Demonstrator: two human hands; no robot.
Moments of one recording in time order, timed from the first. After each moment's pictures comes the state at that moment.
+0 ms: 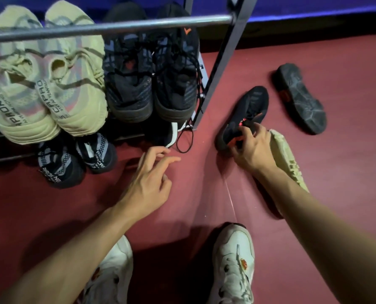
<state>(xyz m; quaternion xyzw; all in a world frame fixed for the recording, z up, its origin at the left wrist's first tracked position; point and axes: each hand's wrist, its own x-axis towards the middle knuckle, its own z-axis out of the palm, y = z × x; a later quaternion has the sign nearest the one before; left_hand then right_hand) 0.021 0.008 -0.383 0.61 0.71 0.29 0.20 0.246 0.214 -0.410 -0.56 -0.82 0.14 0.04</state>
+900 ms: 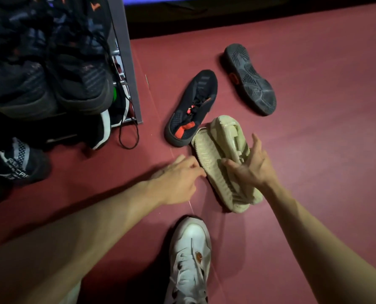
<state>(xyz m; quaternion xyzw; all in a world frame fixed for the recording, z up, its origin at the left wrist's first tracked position) 0.166 0.107 -0.415 0.77 0.55 0.09 0.32 0.396 0.200 -0.397 -0.70 -0.65 0.30 0.01</state>
